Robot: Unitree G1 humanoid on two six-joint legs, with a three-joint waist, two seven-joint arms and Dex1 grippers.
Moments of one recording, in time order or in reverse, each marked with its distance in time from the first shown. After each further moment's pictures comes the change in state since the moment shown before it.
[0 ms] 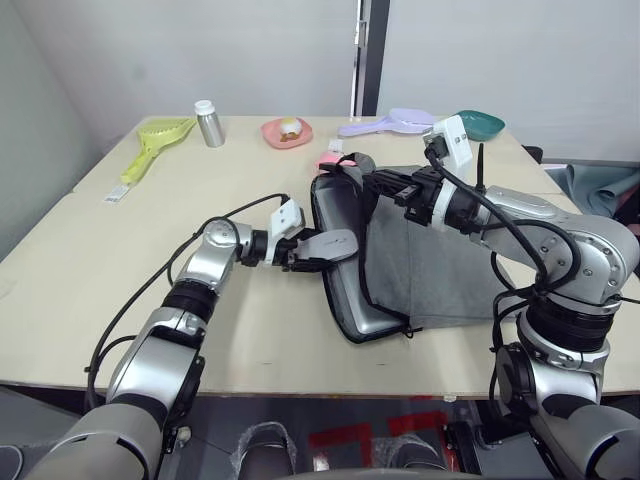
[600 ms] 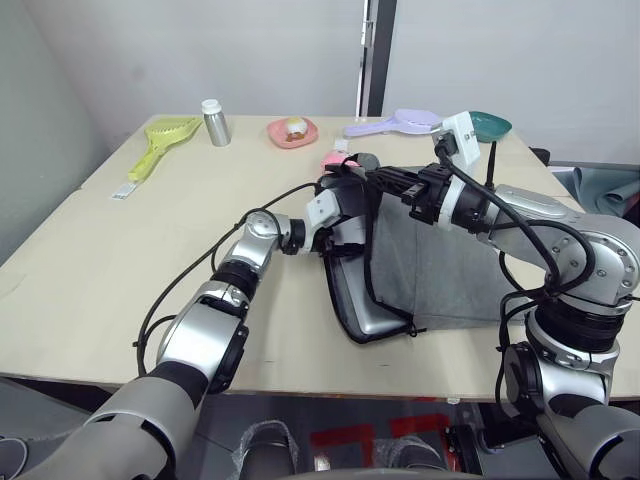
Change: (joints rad) left arm -0.190 -0.195 0.001 0.357 0.114 -0.206 0.171; right arm 0.008 -0.025 -0.019 0.000 0.078 -0.018 -0.025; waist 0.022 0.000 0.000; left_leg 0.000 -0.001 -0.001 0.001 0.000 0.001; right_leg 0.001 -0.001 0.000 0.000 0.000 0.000
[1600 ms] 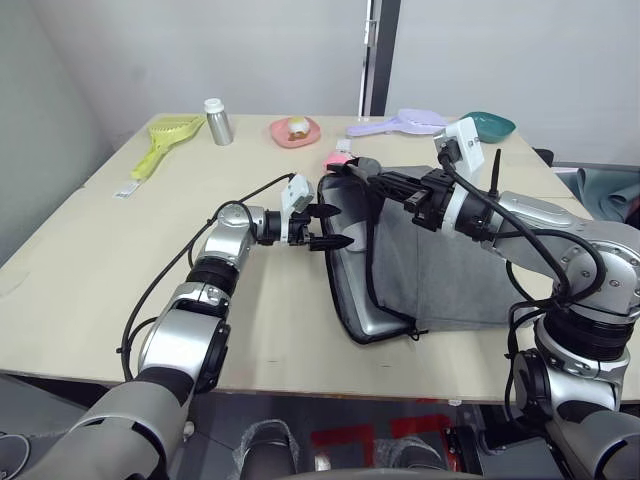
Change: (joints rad) left arm 0.127 0.147 0.124 -0.345 -0.156 0.371 -0.253; right arm 0.039 -0.037 0.007 -0.032 0.116 -0.023 -0.080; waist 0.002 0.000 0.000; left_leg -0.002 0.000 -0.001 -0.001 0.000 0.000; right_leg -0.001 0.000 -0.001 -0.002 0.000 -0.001
